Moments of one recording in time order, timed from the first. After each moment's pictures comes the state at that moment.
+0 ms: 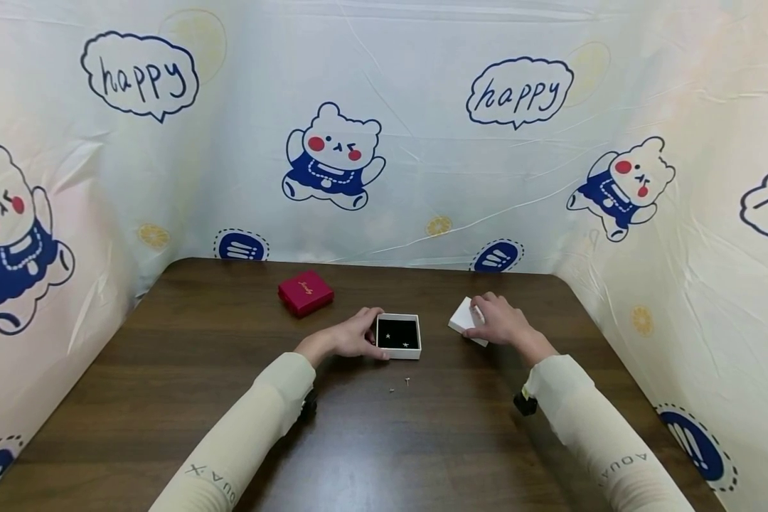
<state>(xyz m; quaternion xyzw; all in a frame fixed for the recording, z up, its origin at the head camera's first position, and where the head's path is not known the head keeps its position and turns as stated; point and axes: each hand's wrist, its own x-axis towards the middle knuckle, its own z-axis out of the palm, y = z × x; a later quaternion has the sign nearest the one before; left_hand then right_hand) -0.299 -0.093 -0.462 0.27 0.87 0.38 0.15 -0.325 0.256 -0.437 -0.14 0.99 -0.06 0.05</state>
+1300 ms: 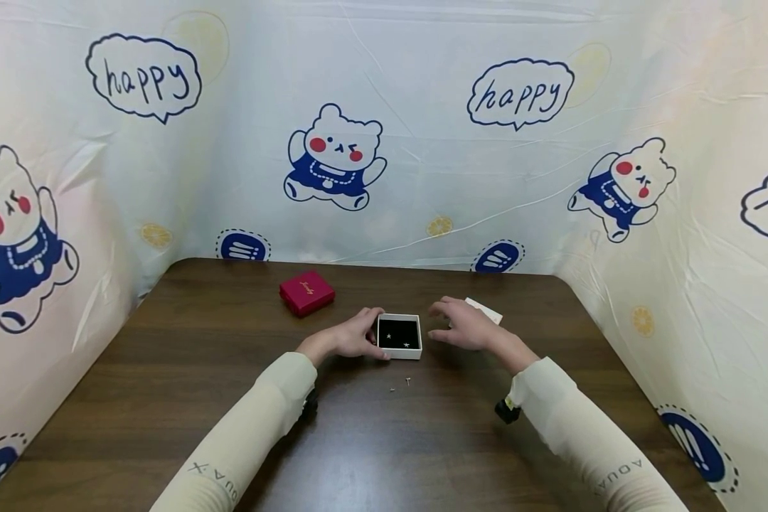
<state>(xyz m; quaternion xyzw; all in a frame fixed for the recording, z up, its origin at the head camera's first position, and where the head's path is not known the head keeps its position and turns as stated) -0.297 -0.093 -0.460 0.27 0.88 0.37 0.16 -0.302 0.190 -0.418 -0.33 0.93 -0.15 0.03</state>
